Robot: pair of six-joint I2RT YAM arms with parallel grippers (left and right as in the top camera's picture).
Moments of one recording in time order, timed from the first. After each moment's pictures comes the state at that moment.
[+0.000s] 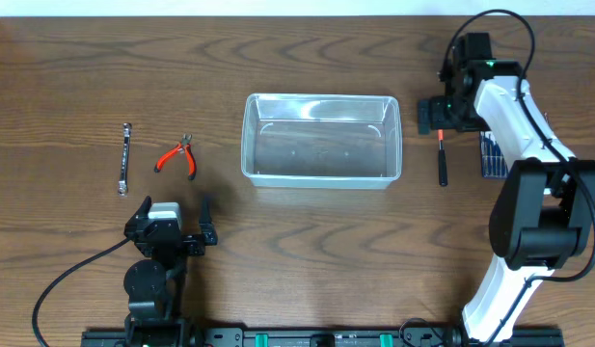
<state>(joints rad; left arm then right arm) 0.02 0.09 0.02 -0.11 0.01 -0.01 0.01 2.04 1.60 -0.92 0.09 0.01</state>
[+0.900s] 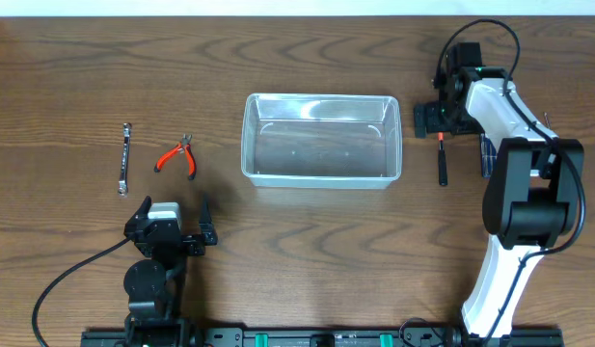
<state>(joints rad) 0.02 0.09 0.02 -0.11 0.01 -0.01 -0.01 2.19 1.60 -0.82 0.08 -0.01</state>
